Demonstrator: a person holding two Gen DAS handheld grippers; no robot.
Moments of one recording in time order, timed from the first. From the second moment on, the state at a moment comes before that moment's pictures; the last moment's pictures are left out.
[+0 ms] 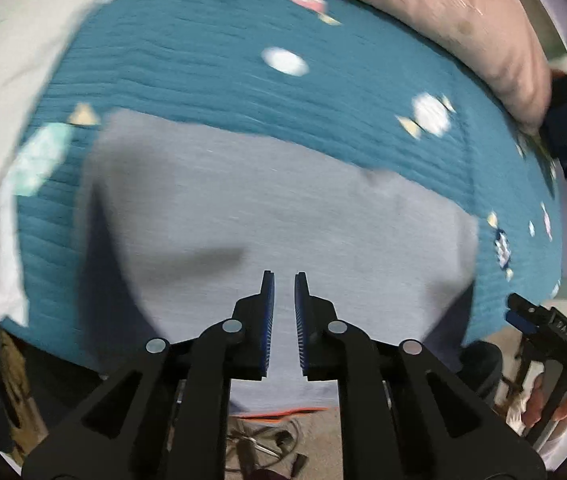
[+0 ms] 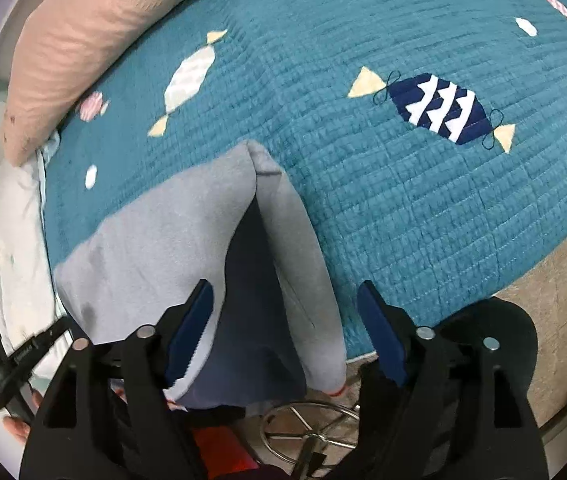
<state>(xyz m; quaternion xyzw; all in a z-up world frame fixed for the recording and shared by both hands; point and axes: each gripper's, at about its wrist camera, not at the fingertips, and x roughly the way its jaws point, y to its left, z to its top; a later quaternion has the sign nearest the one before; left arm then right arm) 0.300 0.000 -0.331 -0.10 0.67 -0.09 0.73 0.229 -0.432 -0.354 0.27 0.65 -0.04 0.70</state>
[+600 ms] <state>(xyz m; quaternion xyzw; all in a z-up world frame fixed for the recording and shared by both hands) 0.269 -0.043 -0.423 -0.09 0.74 -0.07 0.66 0.206 -0.436 -0.394 0.29 0.69 -0.03 0.66</state>
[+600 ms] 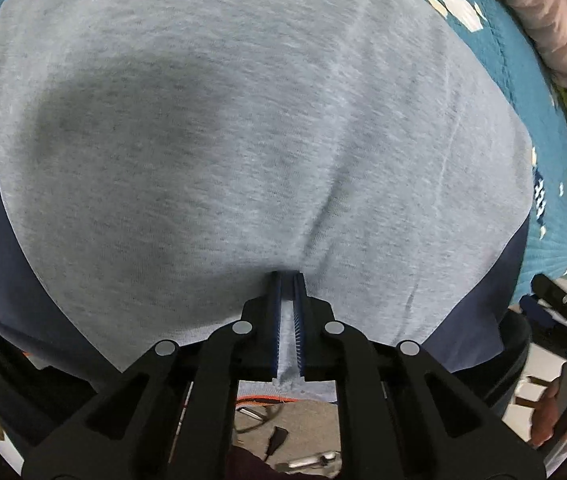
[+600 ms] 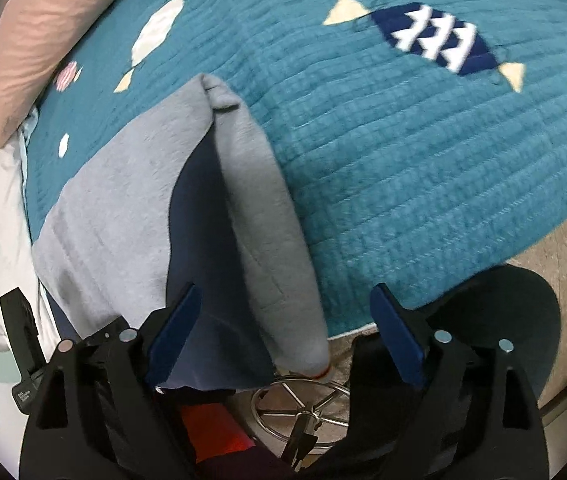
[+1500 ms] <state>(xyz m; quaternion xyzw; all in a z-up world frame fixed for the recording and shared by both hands) 0.262 -0.079 -0.417 -0.01 0.73 -0.06 0.68 0.200 -0.422 -0.450 0.41 0.66 0.08 0.62</state>
